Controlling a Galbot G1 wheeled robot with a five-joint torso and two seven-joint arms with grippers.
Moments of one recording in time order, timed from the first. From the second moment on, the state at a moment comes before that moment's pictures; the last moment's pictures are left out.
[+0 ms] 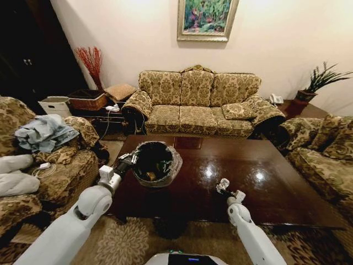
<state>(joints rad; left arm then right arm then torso) 1.34 -0.82 -0.47 -2.13 -0.59 0.20 -0.13 -1.08 1.22 0.34 1.23 0.80 -0.13 0.23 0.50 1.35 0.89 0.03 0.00</state>
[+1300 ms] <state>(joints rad) 1.37 -0.80 -0.45 -2.13 -0.55 0.17 -0.08 -1.28 1.12 0.29 2.28 0.80 -0.06 -0.05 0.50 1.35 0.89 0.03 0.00</state>
